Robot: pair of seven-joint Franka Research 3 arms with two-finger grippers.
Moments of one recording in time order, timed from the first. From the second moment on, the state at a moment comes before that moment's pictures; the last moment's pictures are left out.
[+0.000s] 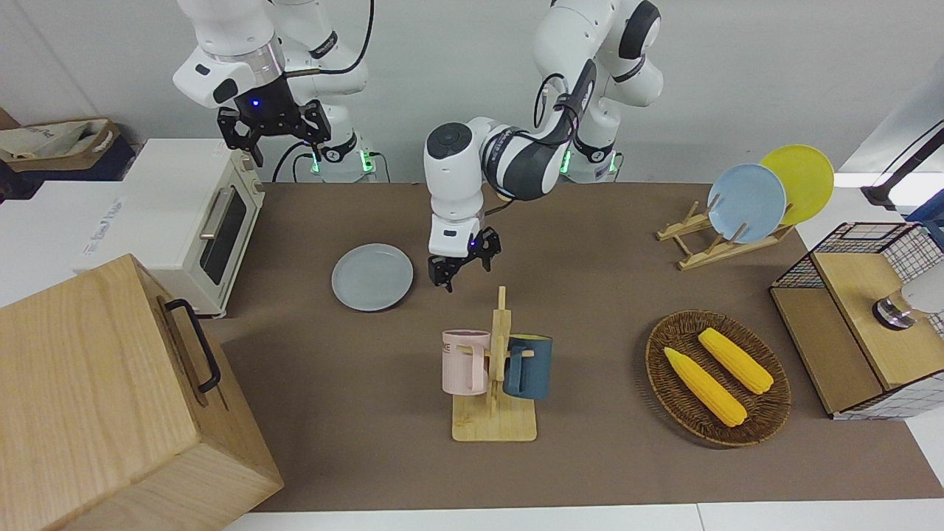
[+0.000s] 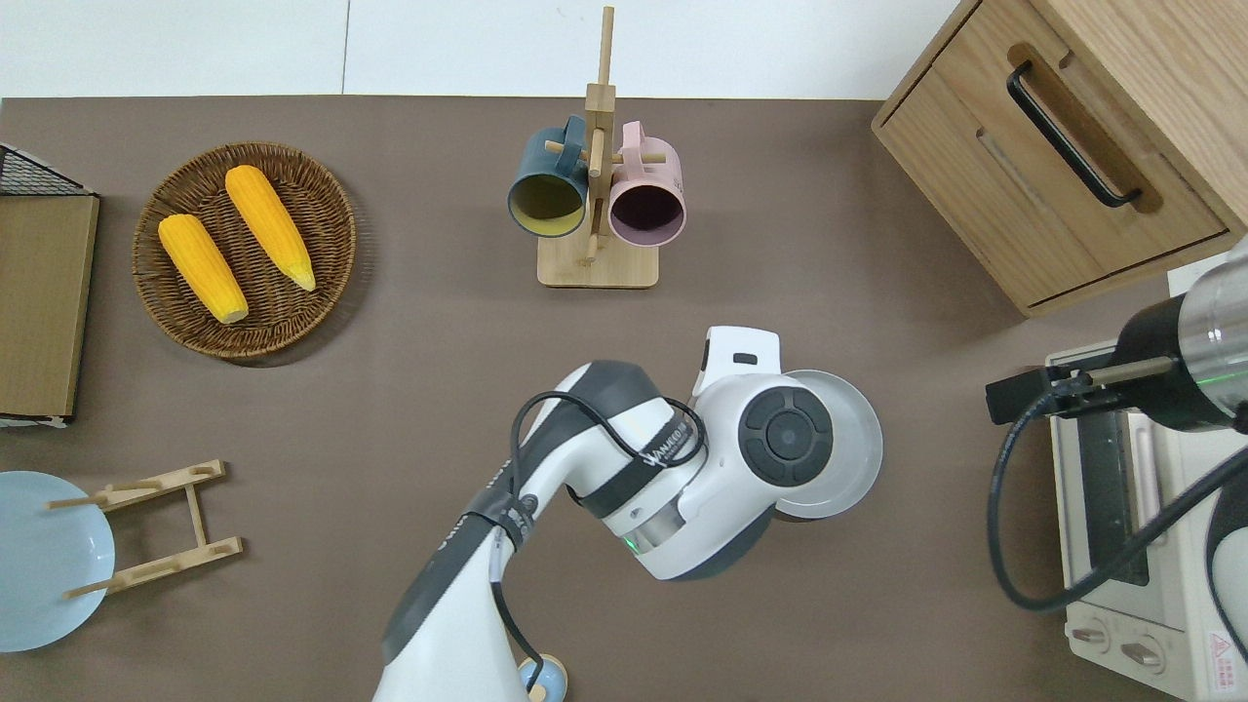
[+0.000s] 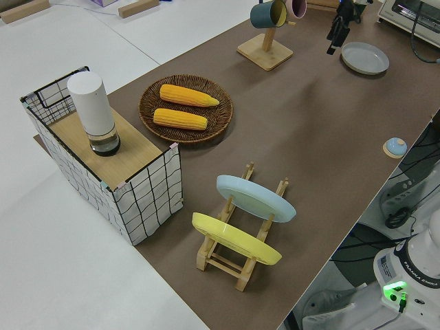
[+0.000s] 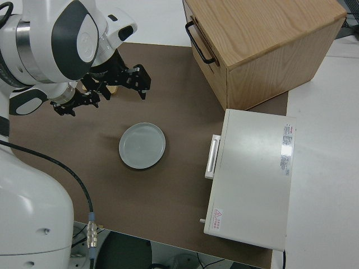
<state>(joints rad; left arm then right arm) -0.60 0.47 -0.11 -1.47 0.17 1.94 -1.23 0.02 -0.01 0.12 -1.48 0.00 1.39 0.03</state>
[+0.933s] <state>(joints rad) -0.32 0.21 -0.10 -1.45 0.13 1.57 -0.64 0.02 -0.01 0.12 -1.48 0.00 1.39 0.03</state>
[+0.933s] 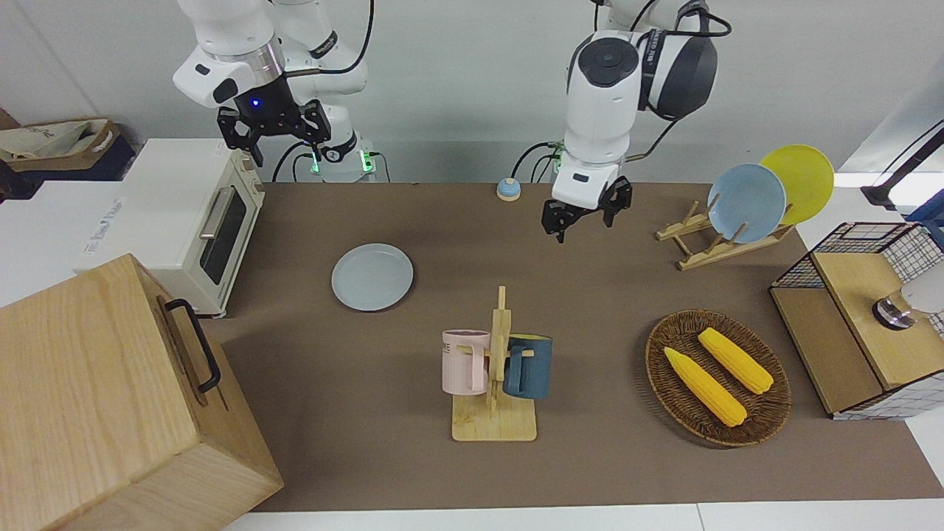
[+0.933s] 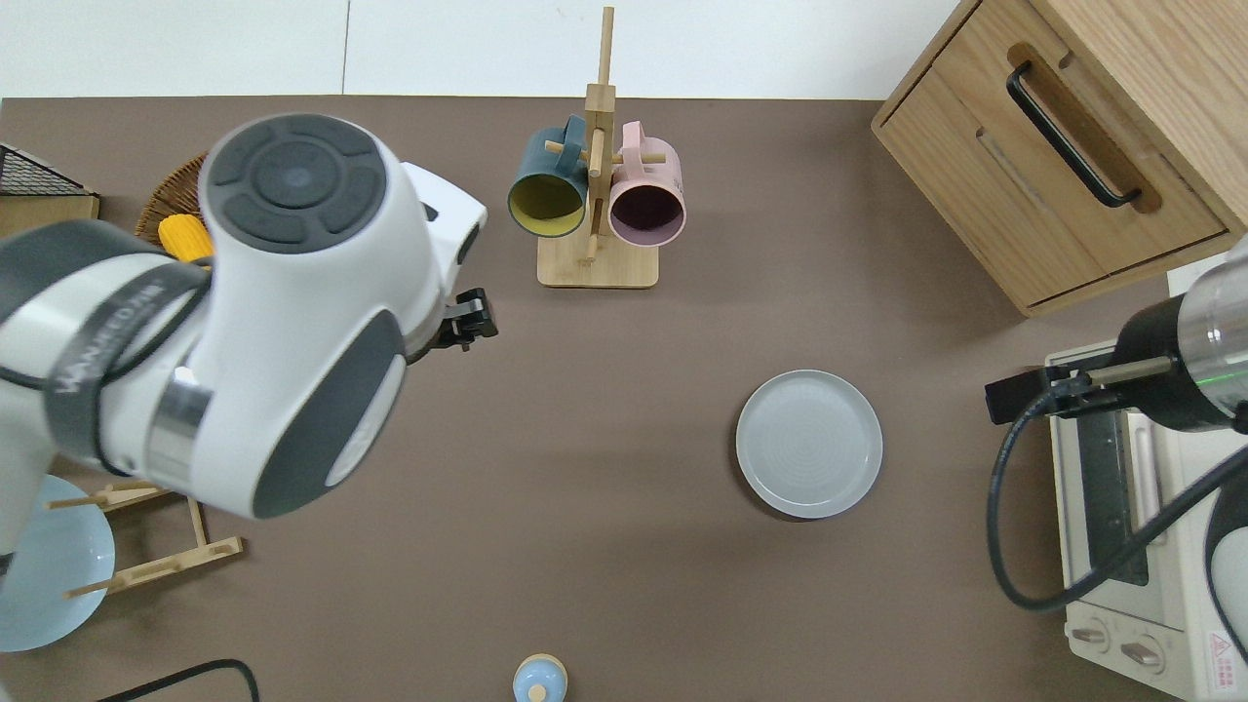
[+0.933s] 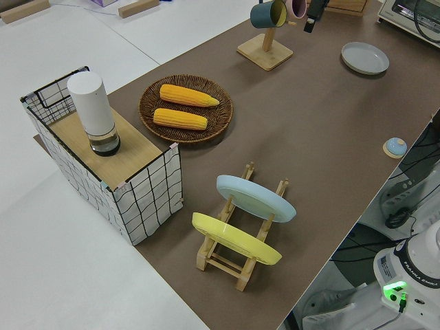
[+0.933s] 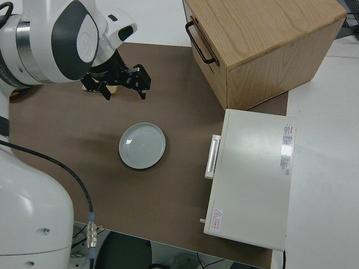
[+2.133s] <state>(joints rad) 0.08 0.05 -0.10 -1.56 0.09 1.50 -0.05 0.02 -0.01 0.12 -1.48 0.00 1.39 0.03</state>
